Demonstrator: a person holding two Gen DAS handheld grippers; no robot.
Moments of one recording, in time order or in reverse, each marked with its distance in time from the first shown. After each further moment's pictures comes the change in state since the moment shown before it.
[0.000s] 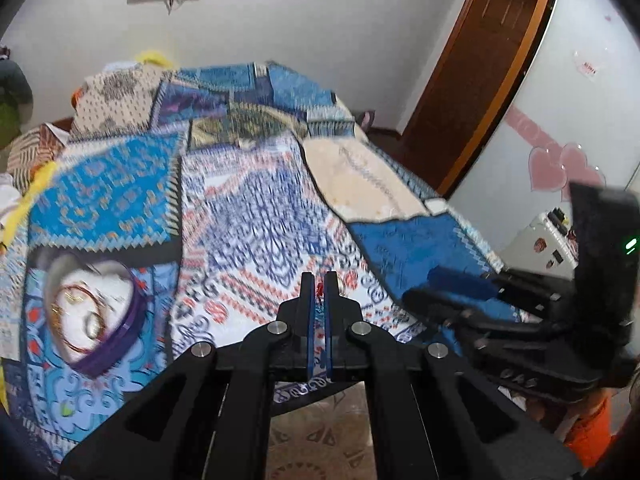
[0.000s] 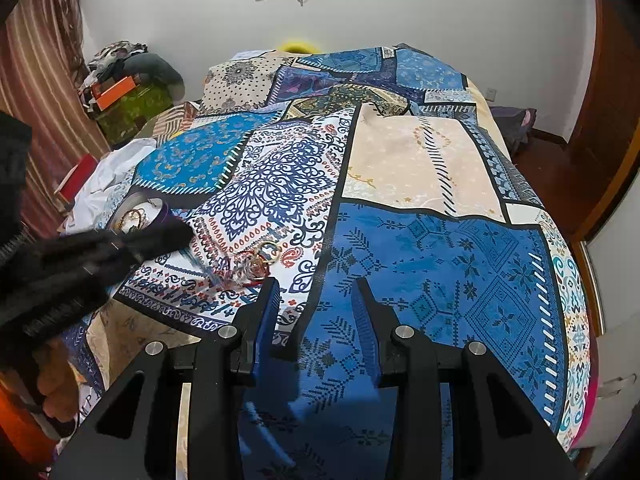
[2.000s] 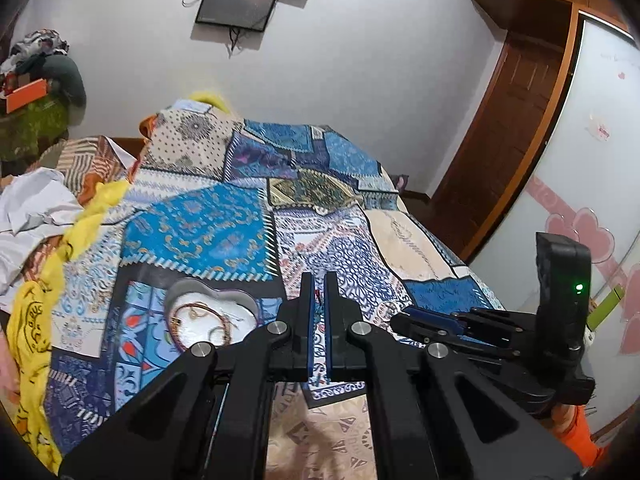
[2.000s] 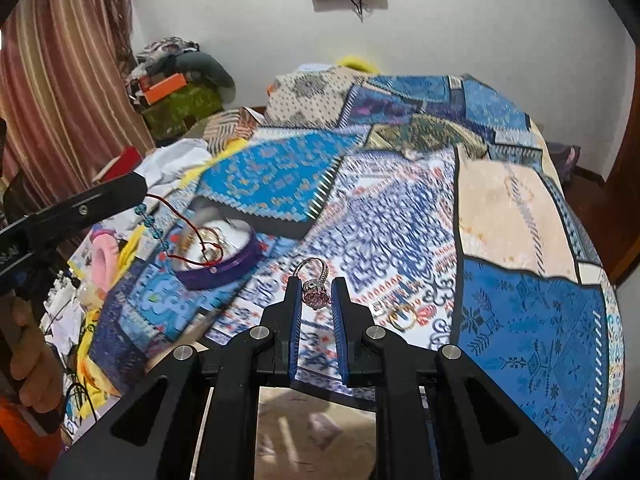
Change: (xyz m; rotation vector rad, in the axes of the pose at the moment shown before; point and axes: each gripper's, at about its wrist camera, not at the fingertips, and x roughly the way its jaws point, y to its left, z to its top) left arm -0.104 0.068 -0.001 -0.113 -0.210 0.098; right arm 0.008 0.080 0.024 -0.102 -0.060 0.125
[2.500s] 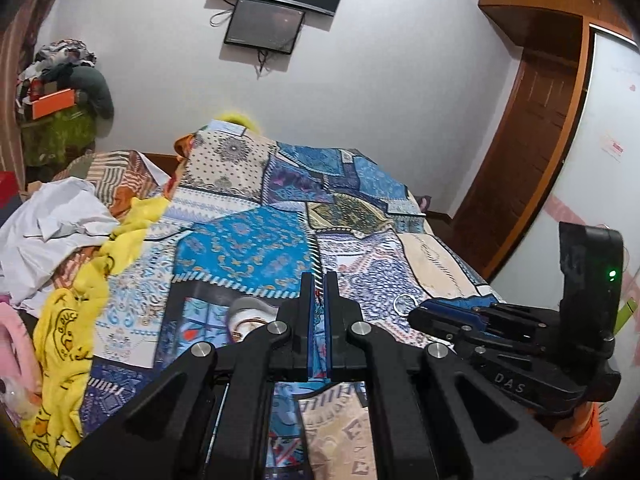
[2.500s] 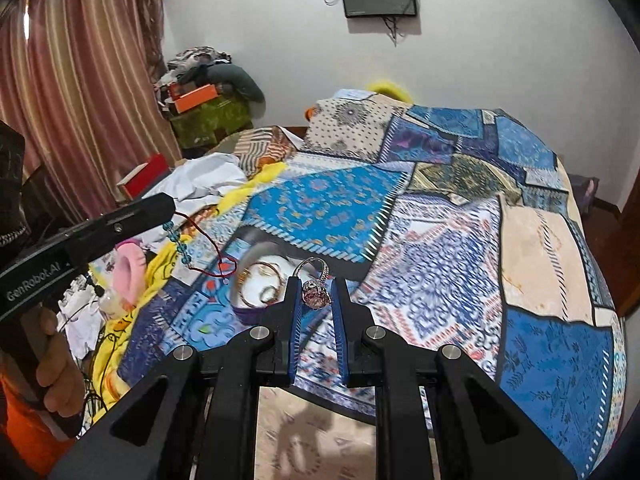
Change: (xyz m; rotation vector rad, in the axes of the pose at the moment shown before) left arm -0.033 0.039 0.007 -0.019 -0.072 0.085; right arm -0.004 0.051 0.025 -0.067 -0.064 0.061
